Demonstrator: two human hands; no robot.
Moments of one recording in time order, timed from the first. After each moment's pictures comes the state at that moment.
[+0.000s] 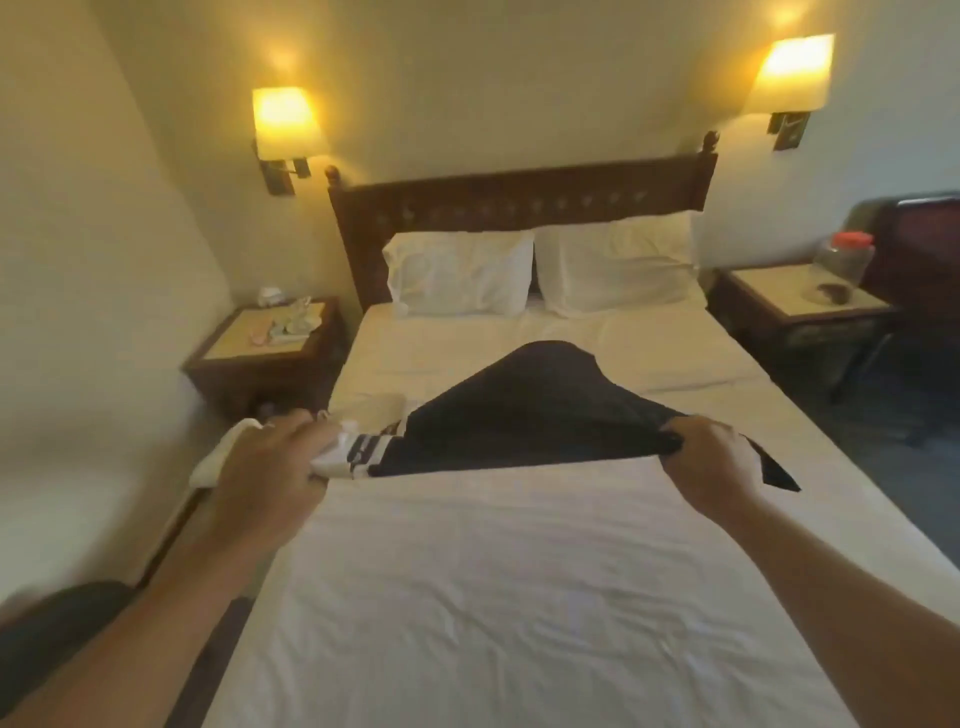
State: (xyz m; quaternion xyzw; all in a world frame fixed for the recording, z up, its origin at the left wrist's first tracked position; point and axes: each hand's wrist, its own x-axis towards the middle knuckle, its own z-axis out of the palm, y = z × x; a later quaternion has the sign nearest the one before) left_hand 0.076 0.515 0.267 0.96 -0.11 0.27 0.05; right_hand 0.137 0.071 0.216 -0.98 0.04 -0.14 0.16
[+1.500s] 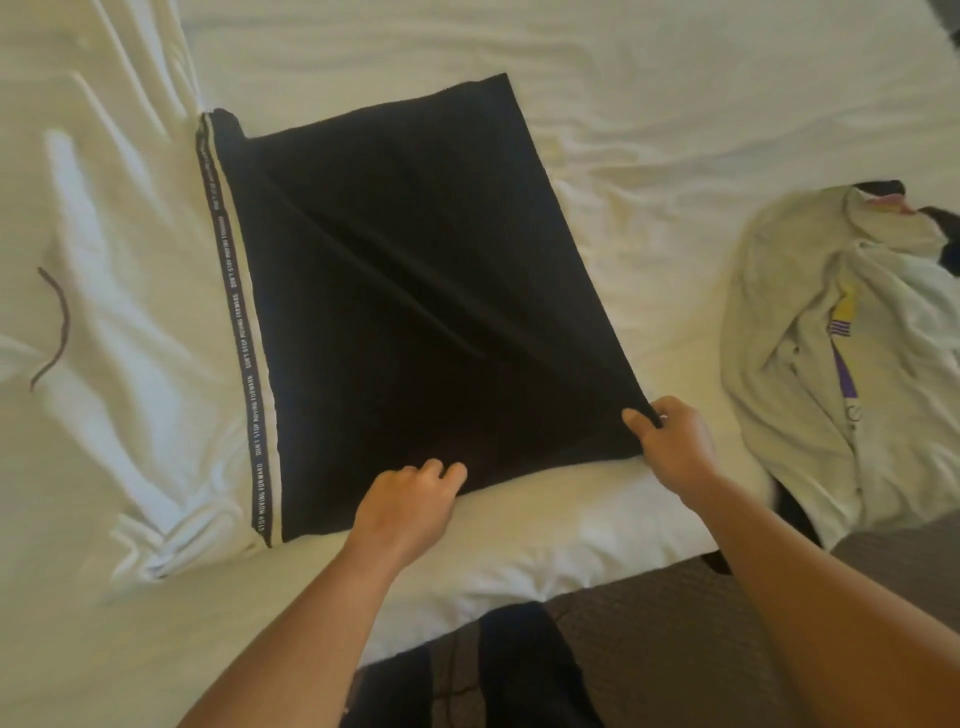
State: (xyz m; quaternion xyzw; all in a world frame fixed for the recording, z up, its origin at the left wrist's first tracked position) left_hand -0.197 0.264 -0.246 0.90 -0.31 -0.30 0.00; right_hand -0.212 -0.049 -0.241 -0.81 0.40 0.22 0.37
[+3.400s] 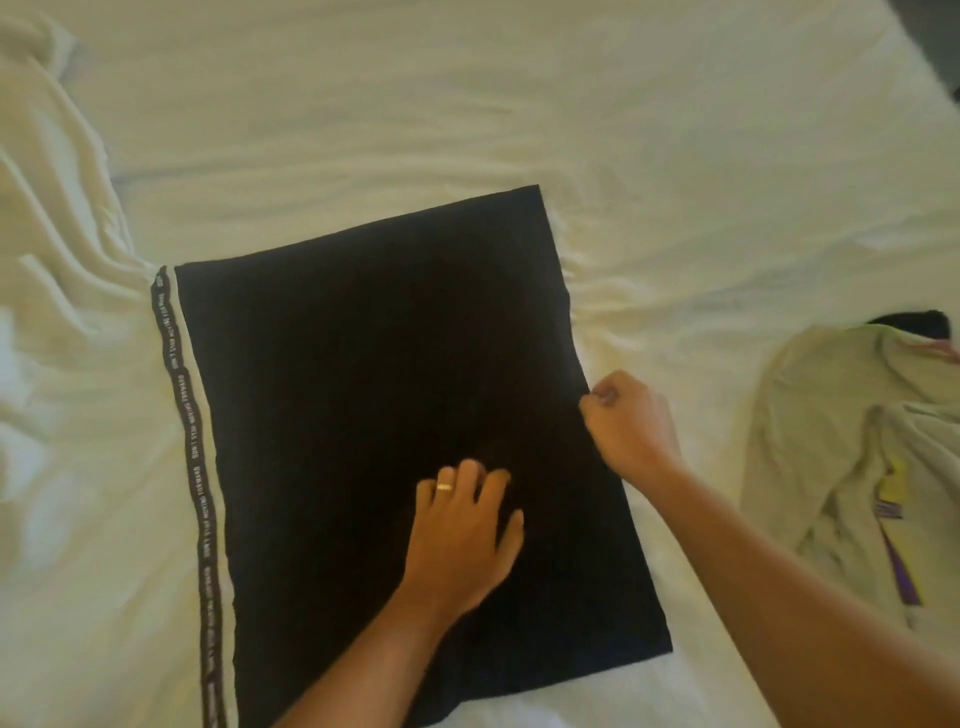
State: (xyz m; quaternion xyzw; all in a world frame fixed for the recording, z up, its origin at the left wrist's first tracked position) left_hand -0.039 0.146 -0.288 0.95 -0.23 -0.18 0.13; right_hand 0.016 -0.074 -0.252 -0.85 0.35 0.20 0.35
